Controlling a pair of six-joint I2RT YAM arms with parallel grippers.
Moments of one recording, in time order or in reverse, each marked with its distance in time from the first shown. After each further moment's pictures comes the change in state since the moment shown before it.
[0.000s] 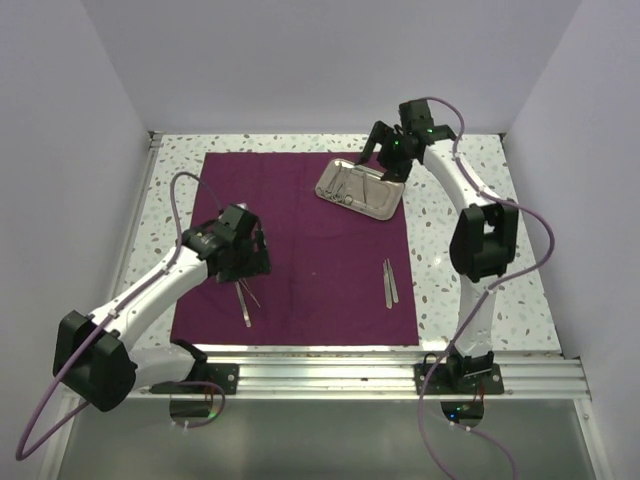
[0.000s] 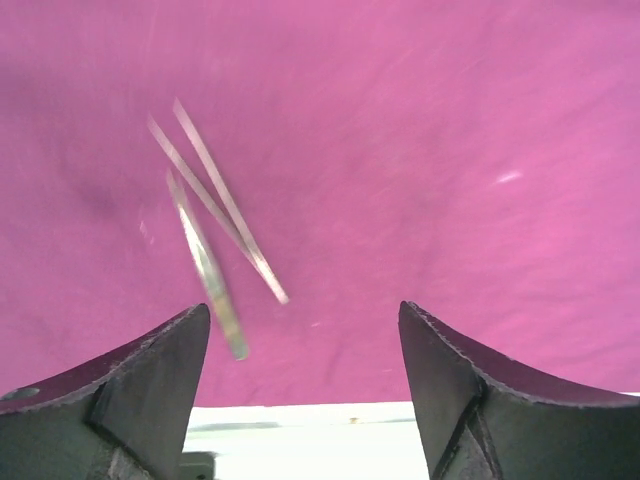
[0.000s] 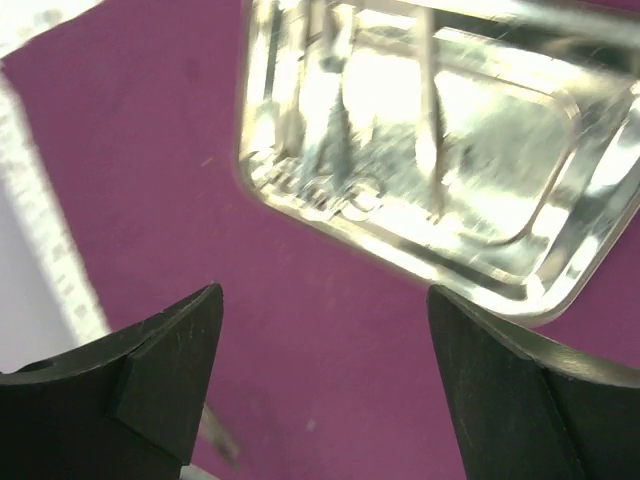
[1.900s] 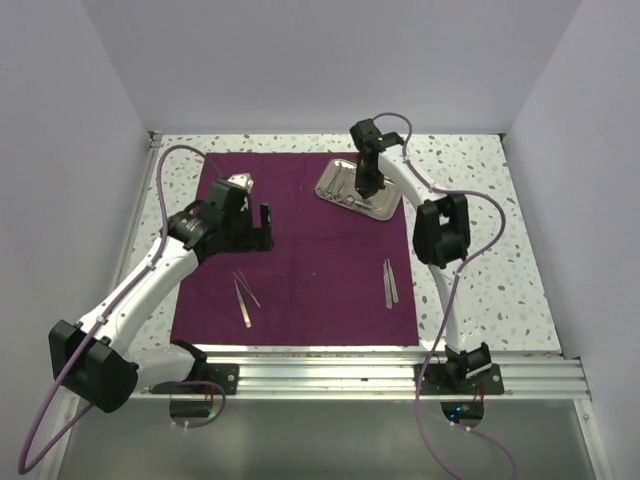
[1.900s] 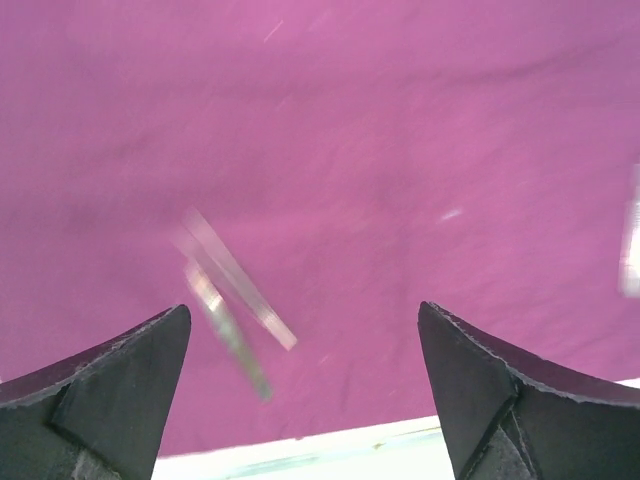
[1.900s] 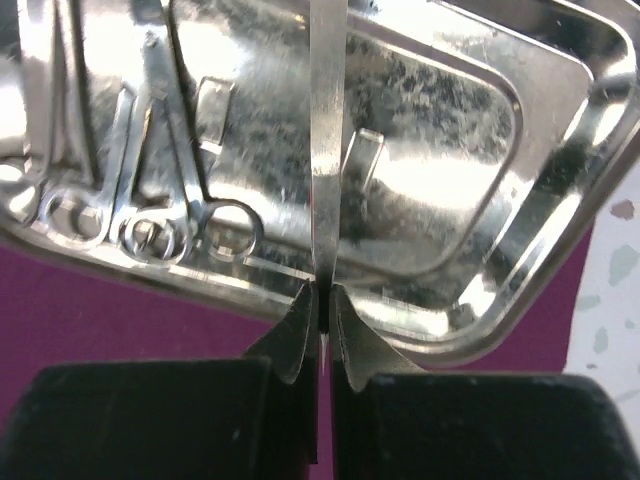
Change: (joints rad) left arm 0.054 -0.008 0.182 0.006 0.019 0.230; right arm 0.158 0.398 0.359 -0.276 0.458 -0.181
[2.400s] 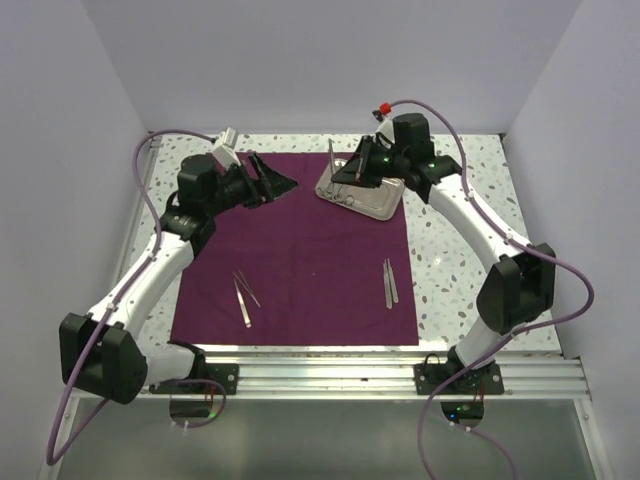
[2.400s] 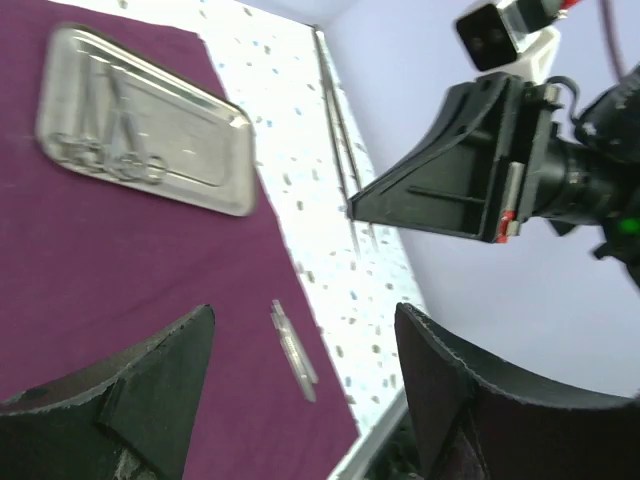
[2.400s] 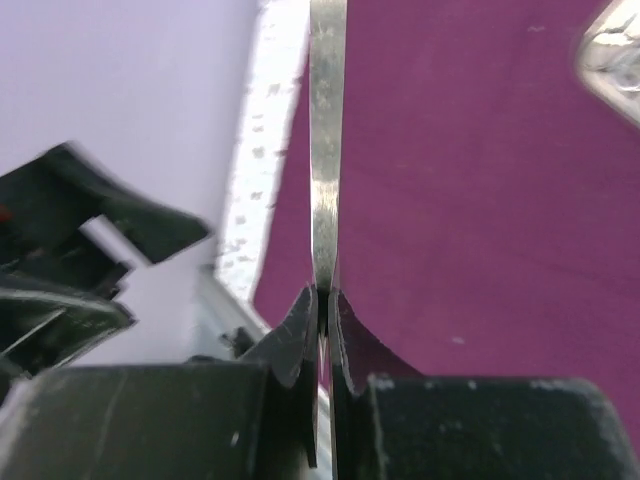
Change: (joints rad) left arm 0.172 0.026 -0.063 0.782 0.582 -0.257; right arm 0.000 -0.781 -0.729 0.582 -0.703 0.202
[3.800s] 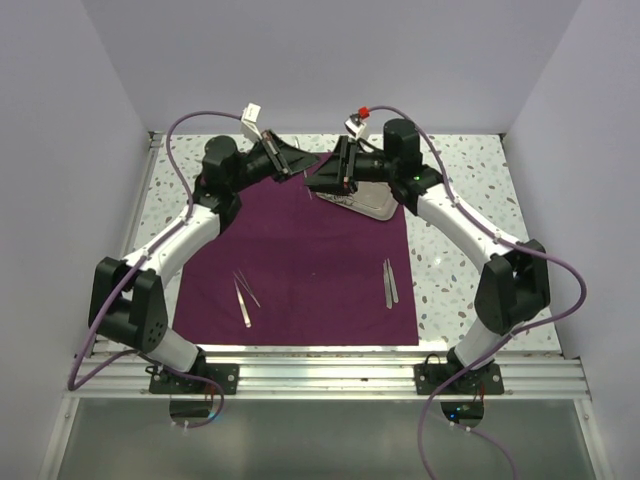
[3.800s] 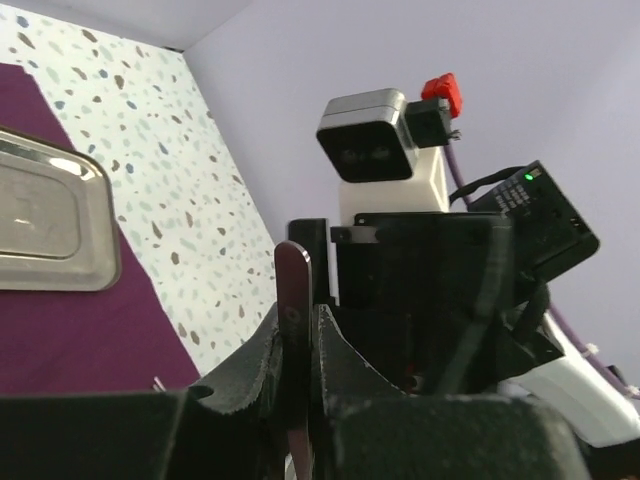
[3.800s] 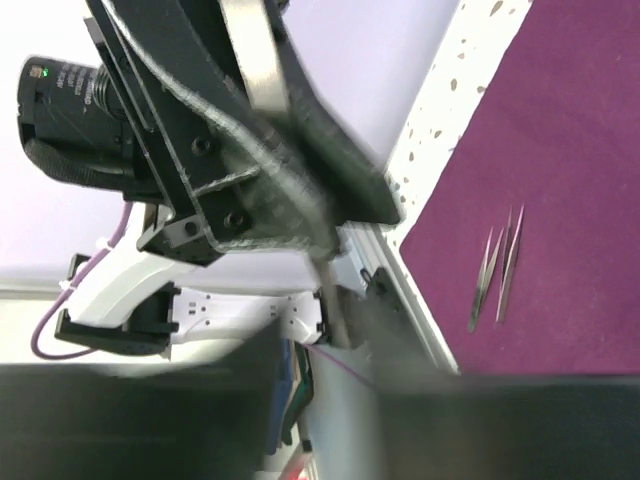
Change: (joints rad) left arm -0.057 0.298 0.126 0.475 0.146 -0.366; right arm 0.072 -0.007 -0.131 0.438 -0.375 0.328
